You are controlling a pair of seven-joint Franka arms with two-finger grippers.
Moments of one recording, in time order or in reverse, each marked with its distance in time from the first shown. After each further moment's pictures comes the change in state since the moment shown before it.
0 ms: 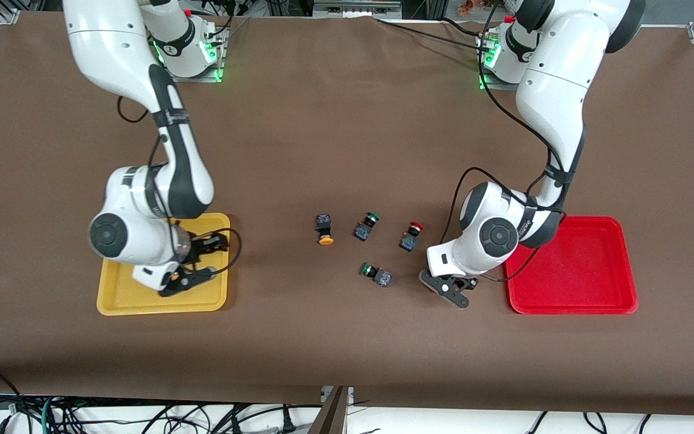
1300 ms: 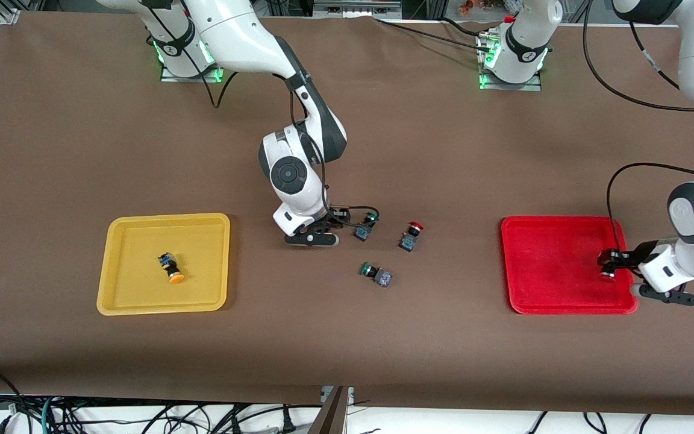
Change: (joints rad) left arm 0.578 -0.149 0.003 -0.068 0.000 -0.302 0.106; right arm 0.384 0.125 -0.003 -0.004 0.036 0.283 0.703
